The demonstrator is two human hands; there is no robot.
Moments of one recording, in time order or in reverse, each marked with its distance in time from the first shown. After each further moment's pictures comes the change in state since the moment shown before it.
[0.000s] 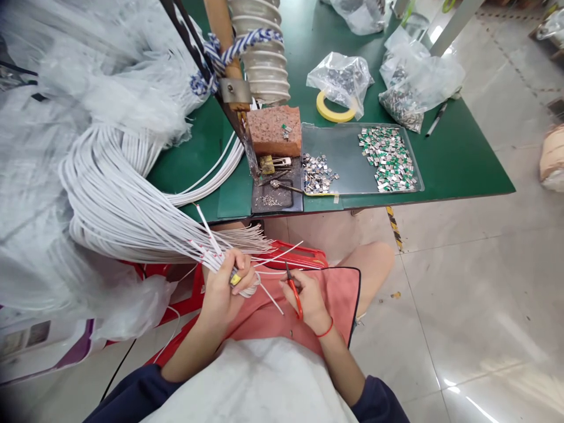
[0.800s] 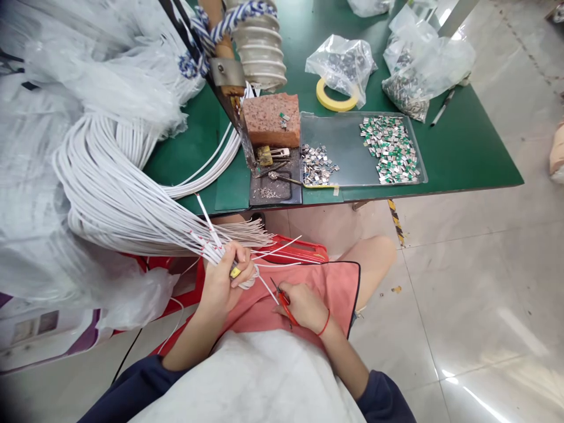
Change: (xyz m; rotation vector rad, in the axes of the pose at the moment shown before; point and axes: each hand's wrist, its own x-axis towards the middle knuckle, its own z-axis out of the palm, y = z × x) left_hand 0.000 0.002 -0.001 0.065 -0.012 -0.008; right_hand -0.010 0.017 -0.005 -0.398 -0.428 0.026
